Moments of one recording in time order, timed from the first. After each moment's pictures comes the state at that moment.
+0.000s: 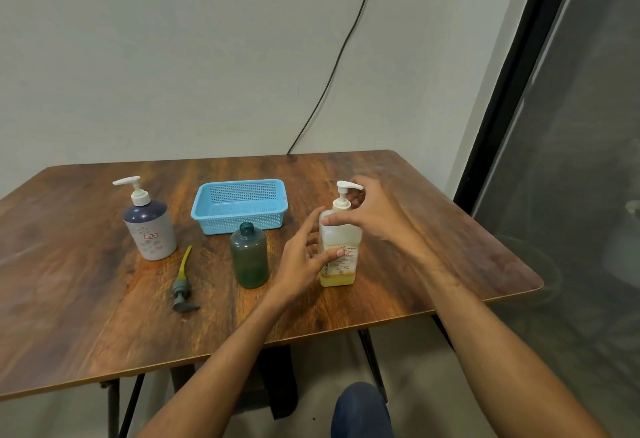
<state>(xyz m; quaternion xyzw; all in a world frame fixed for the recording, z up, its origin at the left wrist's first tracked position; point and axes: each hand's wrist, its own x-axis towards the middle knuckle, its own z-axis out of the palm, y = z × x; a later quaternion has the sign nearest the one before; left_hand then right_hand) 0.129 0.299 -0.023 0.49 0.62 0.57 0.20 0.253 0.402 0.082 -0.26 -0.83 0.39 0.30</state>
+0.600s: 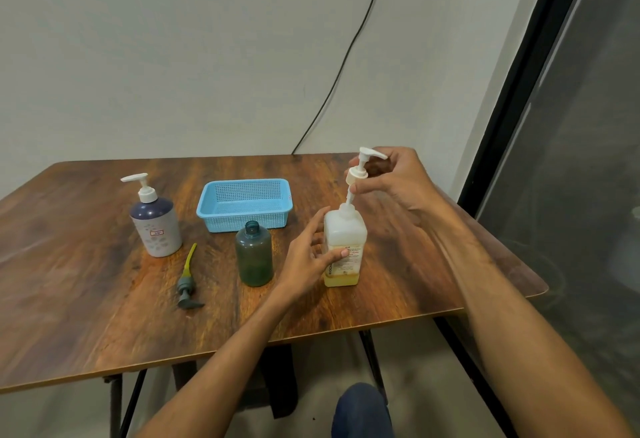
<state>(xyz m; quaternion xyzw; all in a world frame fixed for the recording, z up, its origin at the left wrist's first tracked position) 0.127 0.301 -0.025 0.49 0.64 0.56 0.20 0.268 0.416 0.127 -0.23 -0.76 0.49 0.35</state>
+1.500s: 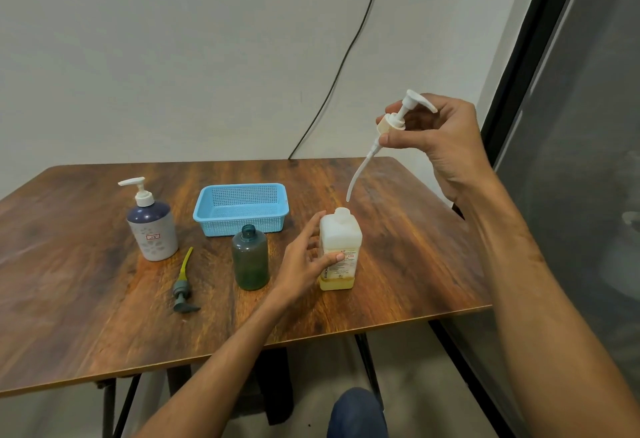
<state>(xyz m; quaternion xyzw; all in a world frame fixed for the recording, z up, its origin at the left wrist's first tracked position) 0.128 0.301 -0.023 0.50 0.64 0.56 0.20 0.307 0.409 0.191 -0.11 -0.74 0.46 0.48</state>
